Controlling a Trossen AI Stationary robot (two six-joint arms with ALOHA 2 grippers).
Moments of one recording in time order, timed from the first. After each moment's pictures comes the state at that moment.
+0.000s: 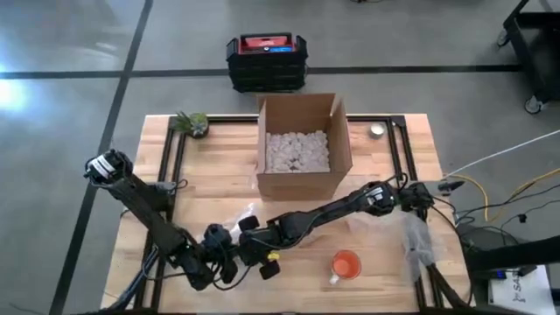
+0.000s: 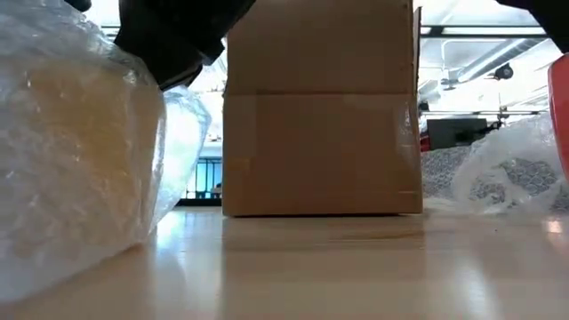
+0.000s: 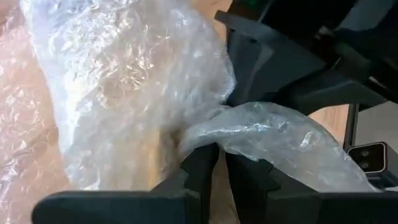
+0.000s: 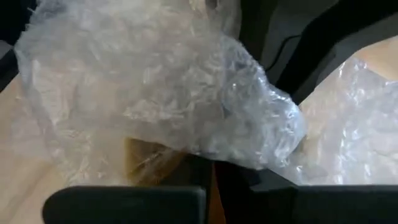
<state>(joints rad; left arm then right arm) -0.83 1.56 0.84 -0.32 -0.69 -1.37 0.31 2.46 2.17 -0.66 -0.02 -0.21</state>
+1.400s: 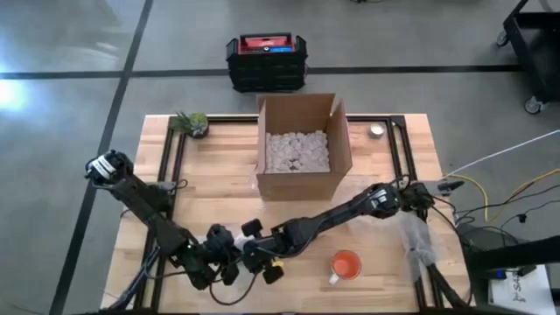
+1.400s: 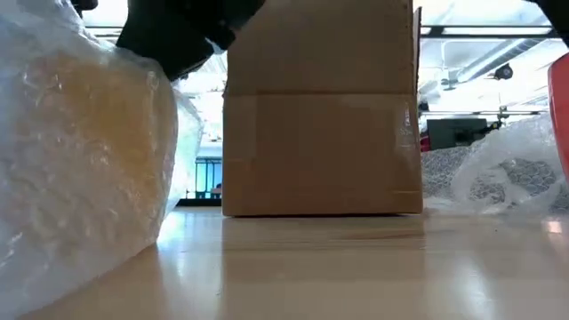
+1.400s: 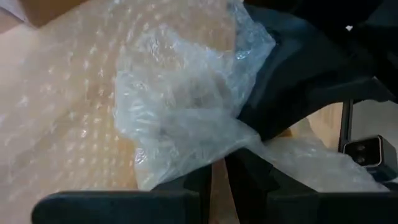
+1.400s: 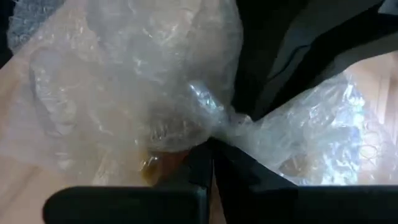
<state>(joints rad) -0.83 1.49 0.87 -0.30 -0.64 -1.28 0.35 2.46 2.13 -0.64 0.09 -0.23</state>
